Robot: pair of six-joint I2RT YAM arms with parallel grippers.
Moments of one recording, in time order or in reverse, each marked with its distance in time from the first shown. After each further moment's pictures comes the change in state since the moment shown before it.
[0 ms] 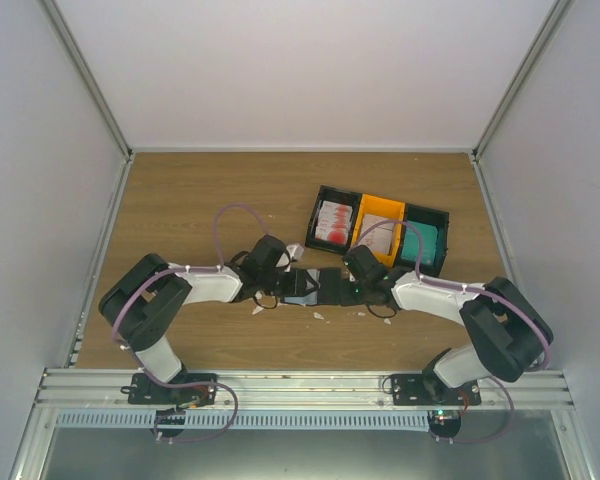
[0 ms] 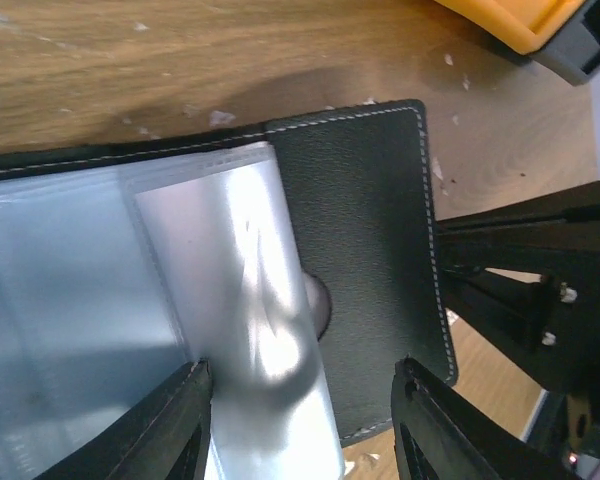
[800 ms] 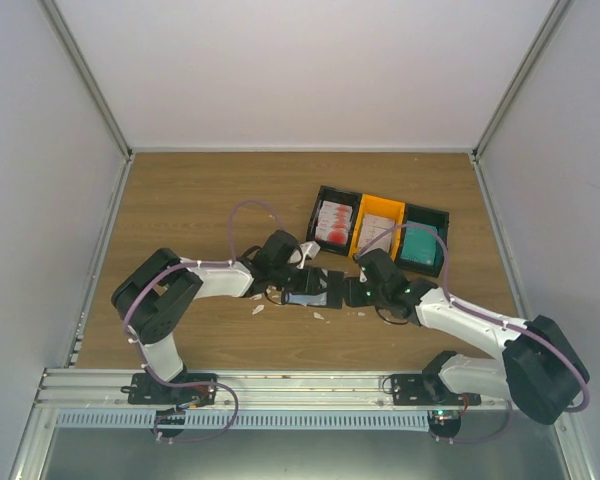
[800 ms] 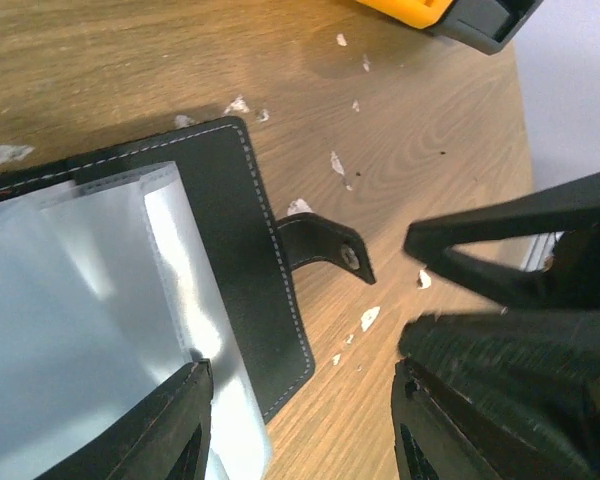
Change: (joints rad) left arm -0.040 0.080 0.103 0.021 0.124 0.007; right arm 0.000 -0.270 -0.084 -0.006 0.005 0.024
